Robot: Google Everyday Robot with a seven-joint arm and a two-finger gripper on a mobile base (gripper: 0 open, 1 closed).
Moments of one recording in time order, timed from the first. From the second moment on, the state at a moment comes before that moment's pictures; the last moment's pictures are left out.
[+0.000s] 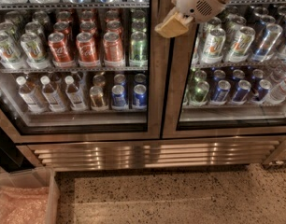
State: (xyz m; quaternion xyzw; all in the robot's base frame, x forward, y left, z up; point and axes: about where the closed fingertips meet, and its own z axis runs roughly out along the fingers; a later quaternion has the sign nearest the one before) arm 0.586 -0.046 0.999 -0.64 0.67 0.13 0.34
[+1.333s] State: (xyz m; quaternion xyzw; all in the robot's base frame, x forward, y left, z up) arm 0.595 -0.059 1.005 -0.64 0.67 0.13 0.34
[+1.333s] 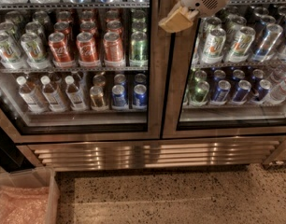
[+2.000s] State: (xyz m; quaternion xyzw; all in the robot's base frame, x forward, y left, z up) arm 0.595 -0.058 1.005 -0.64 0.67 0.13 0.34
